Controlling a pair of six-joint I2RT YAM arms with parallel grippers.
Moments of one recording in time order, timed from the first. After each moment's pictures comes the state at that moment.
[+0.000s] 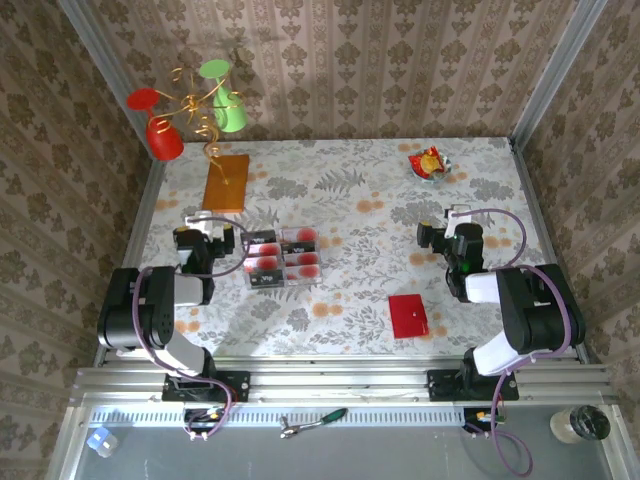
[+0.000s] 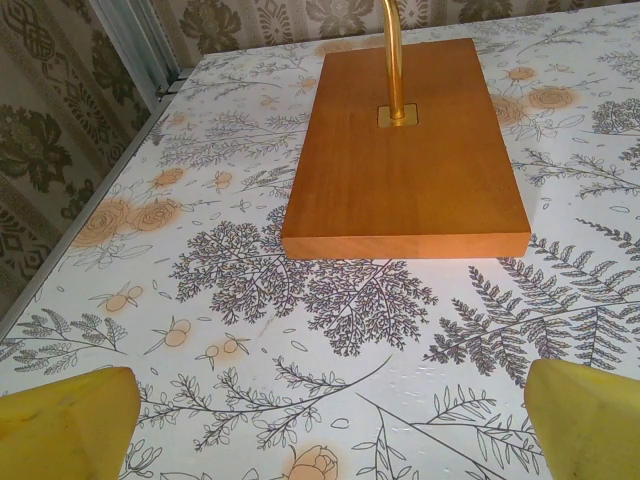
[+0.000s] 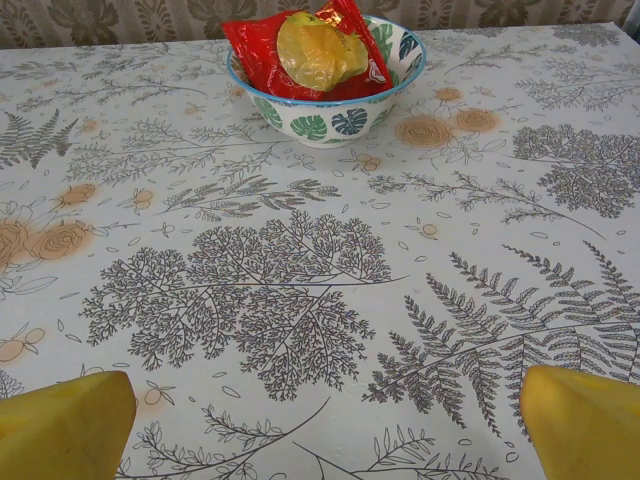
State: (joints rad) left arm -0.03 1.56 0.37 0.84 -0.12 0.11; right arm 0.02 1.54 0.39 0.76 0.09 0.05
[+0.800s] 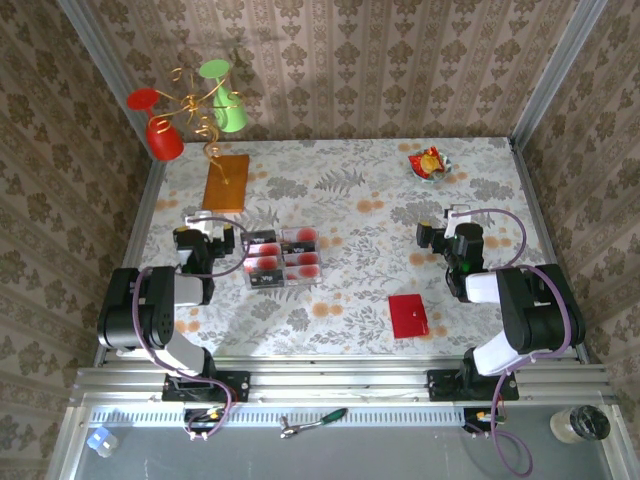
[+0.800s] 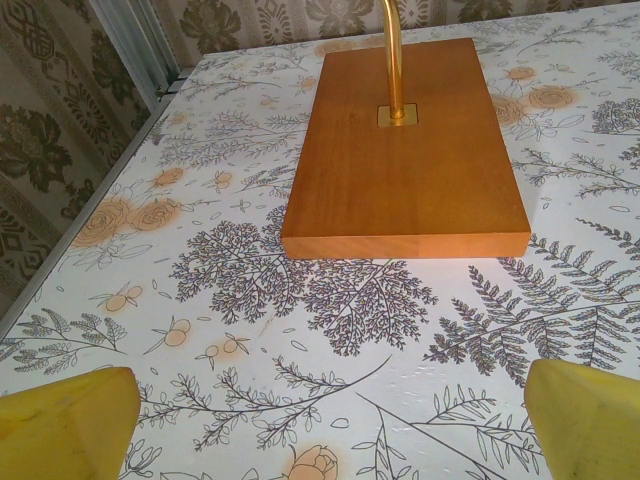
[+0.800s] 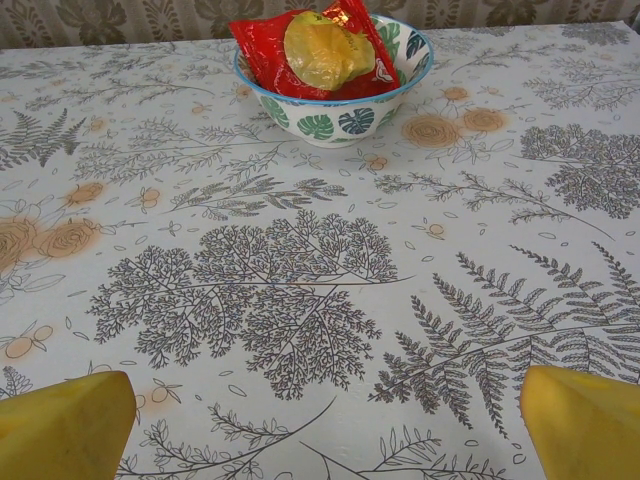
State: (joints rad) left arm -0.03 1.56 0.37 0.84 -0.12 0.11; right arm 0.02 1.54 0.39 0.76 0.07 0.05
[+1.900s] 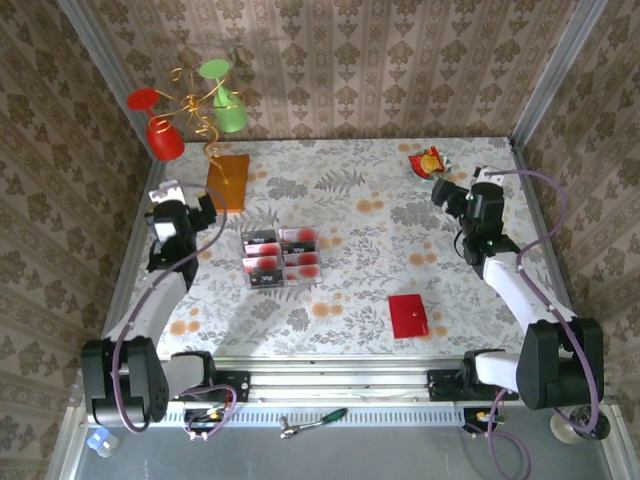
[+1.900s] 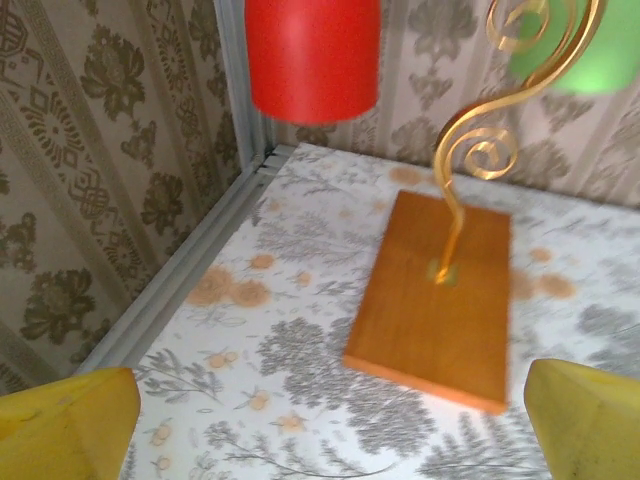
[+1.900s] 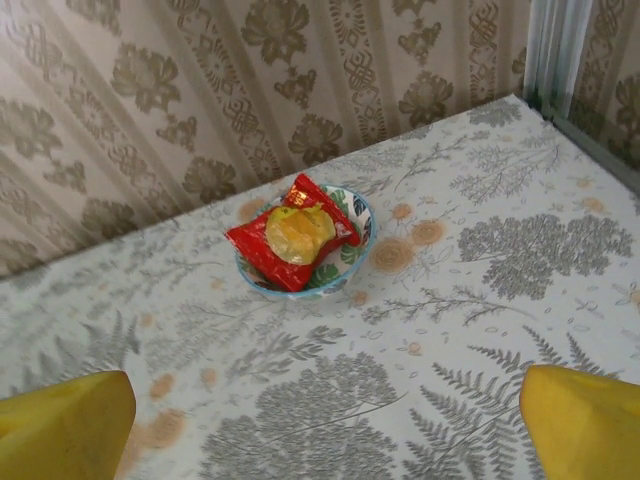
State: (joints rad) left arm -0.03 1.14 0.69 0.13 -0.25 -0.17; right arm 0.02 1.23 0.76 0.10 0.18 0.37
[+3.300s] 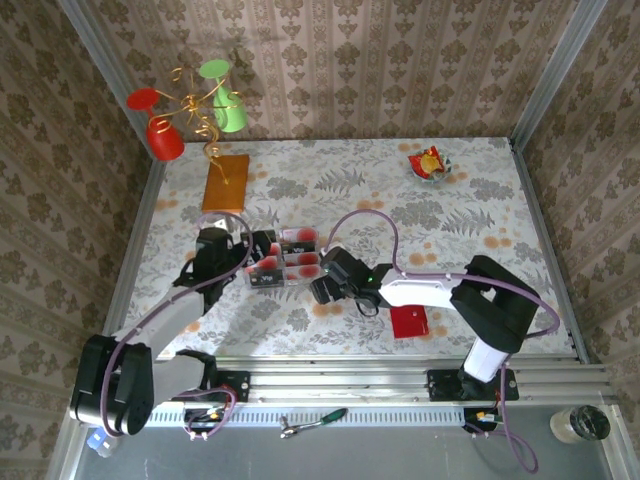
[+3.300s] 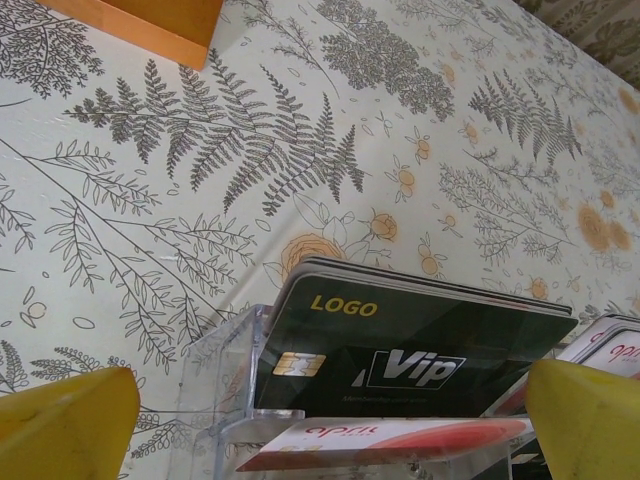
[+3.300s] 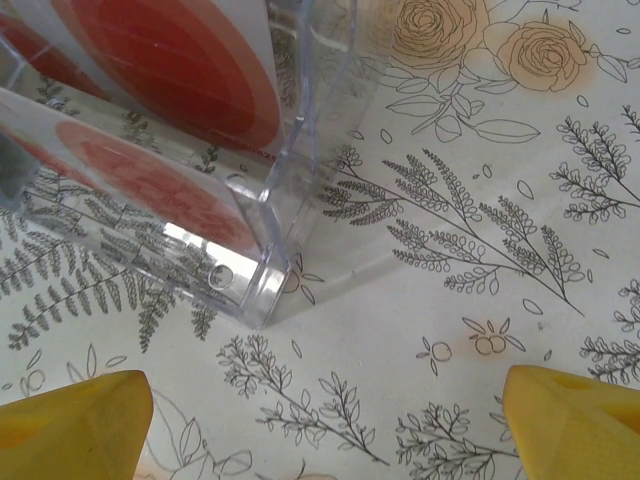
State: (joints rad) left arm -0.30 1.13 0.46 0.07 0.06 -0.59; right arm 0.91 1.71 0.88 -0.11 0.24 0.39
